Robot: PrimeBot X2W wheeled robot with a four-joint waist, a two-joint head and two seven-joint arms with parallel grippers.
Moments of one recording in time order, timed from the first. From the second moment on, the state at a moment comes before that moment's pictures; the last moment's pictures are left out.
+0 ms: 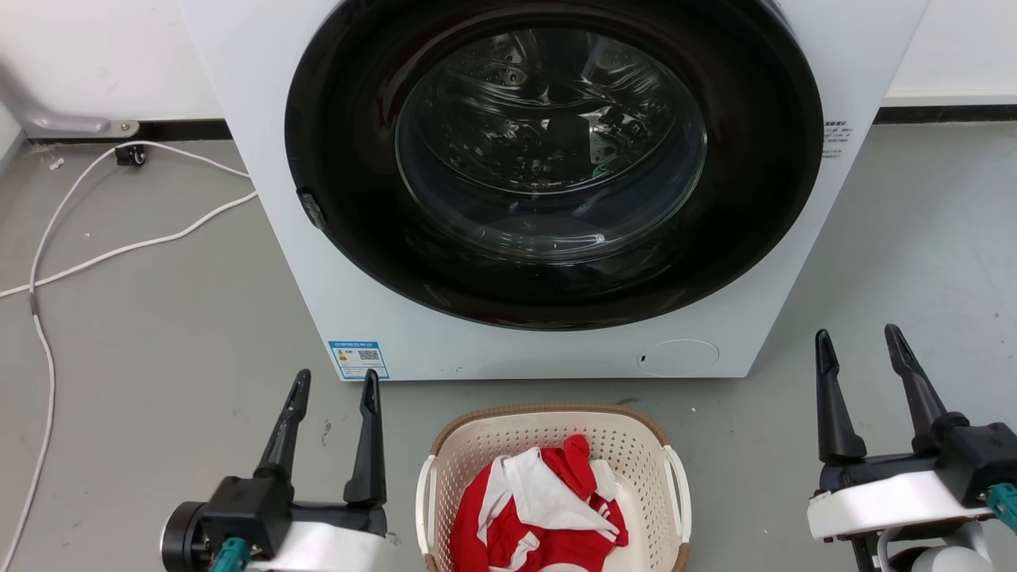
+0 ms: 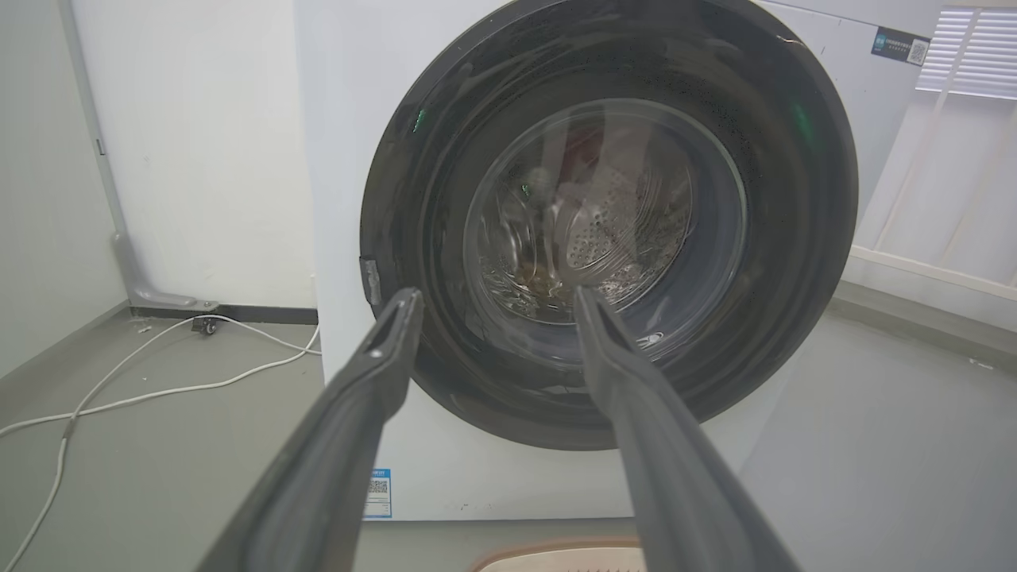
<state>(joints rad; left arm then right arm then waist) 0.06 0.08 -0.15 -0.08 -0.21 0.02 -0.24 -0.02 -0.05 -0.05 0.02 0.07 0.13 -0.24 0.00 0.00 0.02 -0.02</state>
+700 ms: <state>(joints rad) 0.06 0.05 -0.13 -0.04 -0.08 -0.04 -0.26 -0.02 -0.05 -0.04 0.01 -0.02 0.13 -0.26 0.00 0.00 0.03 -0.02</state>
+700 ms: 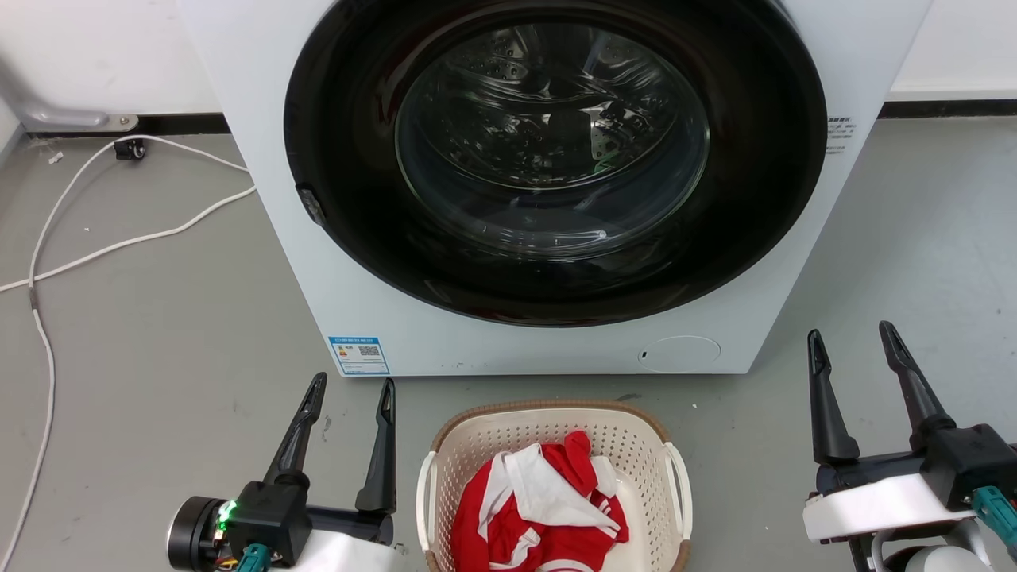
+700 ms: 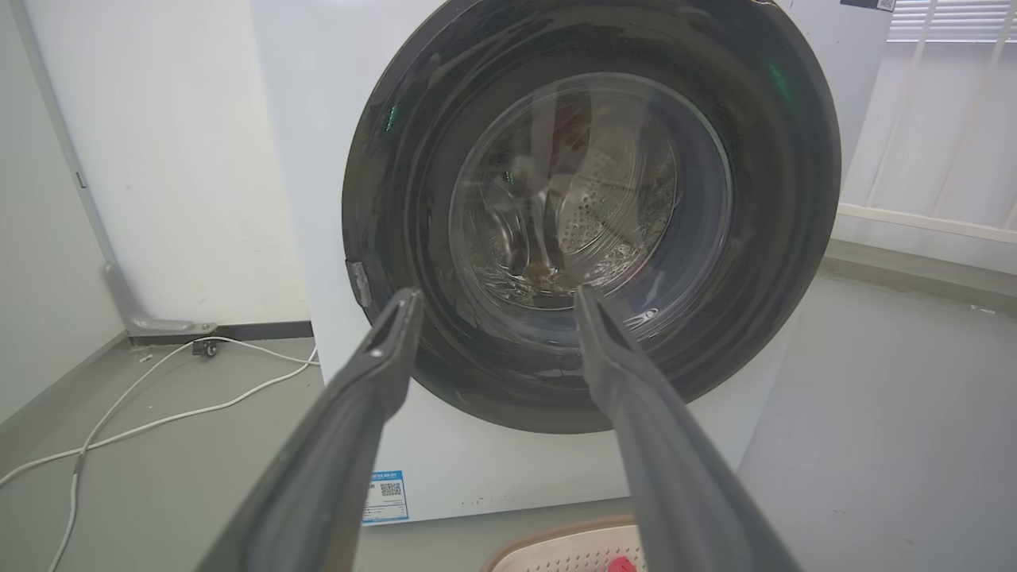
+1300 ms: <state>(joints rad) 0.00 0.05 -0.13 0.01 -0.10 0.00 -0.26 -0.09 -0.05 -0.04 0.08 -0.01 0.13 -0.26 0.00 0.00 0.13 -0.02</state>
